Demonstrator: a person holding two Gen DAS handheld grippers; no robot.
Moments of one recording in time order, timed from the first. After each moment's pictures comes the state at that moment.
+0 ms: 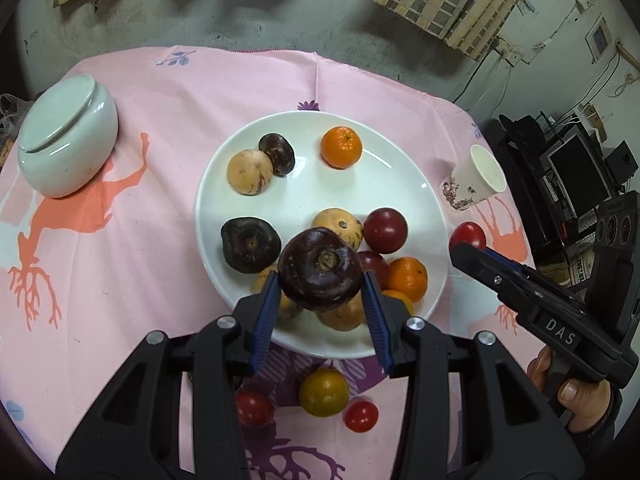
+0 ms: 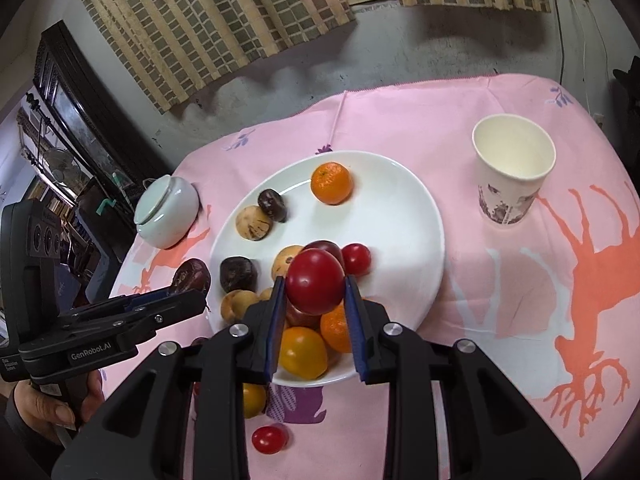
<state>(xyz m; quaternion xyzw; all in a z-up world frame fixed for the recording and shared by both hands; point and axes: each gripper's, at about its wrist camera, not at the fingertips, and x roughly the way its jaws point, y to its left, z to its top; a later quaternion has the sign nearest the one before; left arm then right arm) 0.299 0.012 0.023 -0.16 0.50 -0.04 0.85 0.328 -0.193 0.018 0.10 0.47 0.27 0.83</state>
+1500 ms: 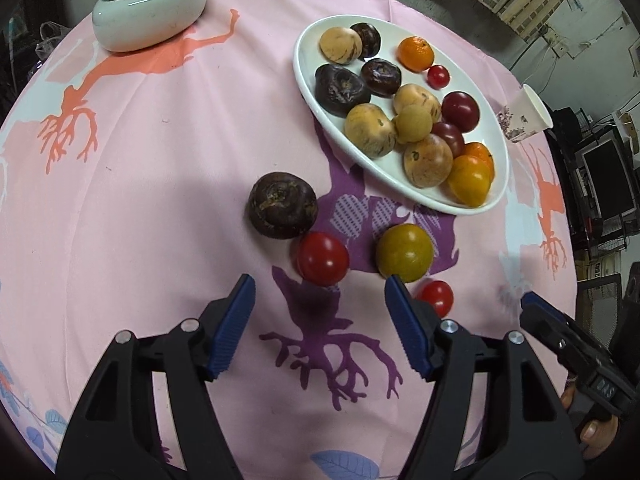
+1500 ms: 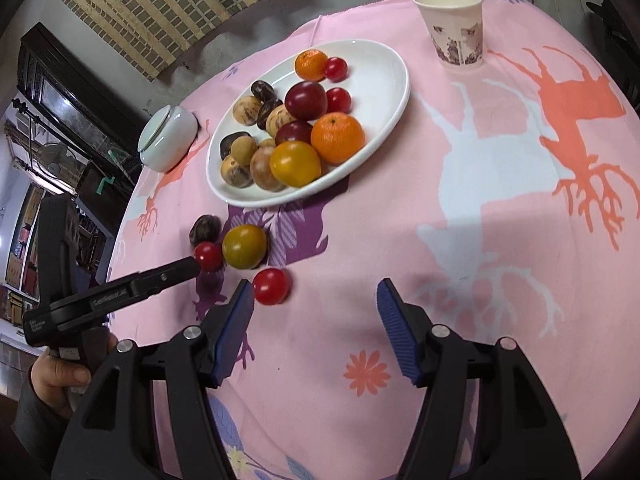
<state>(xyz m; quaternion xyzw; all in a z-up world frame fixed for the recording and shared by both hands) 0.205 0.030 -0.034 -0.19 0.56 0.03 0.80 0.215 -0.223 -0.018 0.12 0.55 0.25 0.79</state>
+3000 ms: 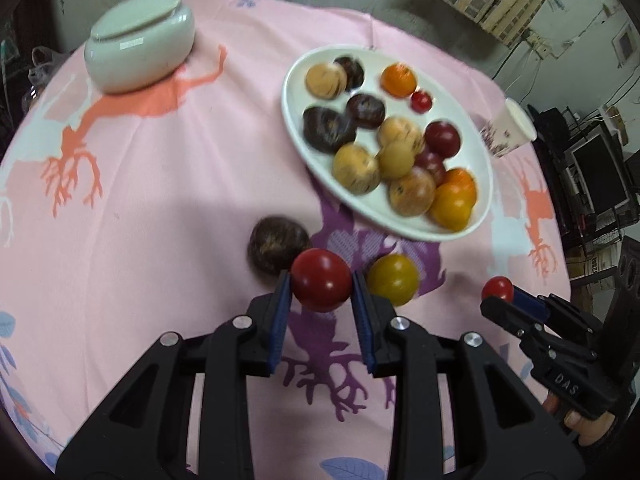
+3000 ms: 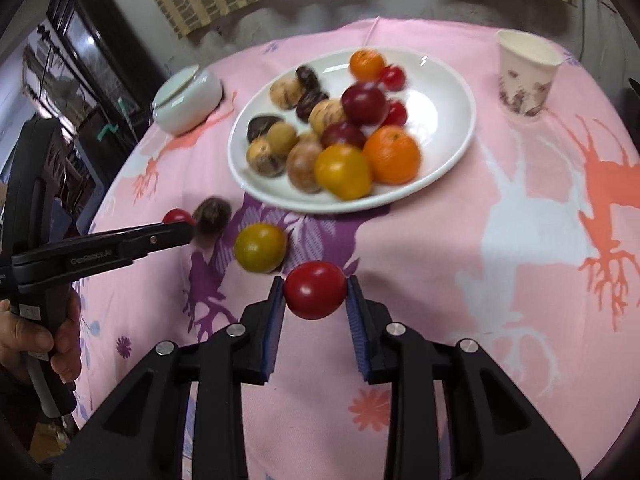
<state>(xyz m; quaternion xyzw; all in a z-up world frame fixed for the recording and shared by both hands) 0.212 0.037 -0.001 -0.17 0.53 0.00 0.83 0.223 -0.181 -0.010 0.02 0.52 0.29 0.80</state>
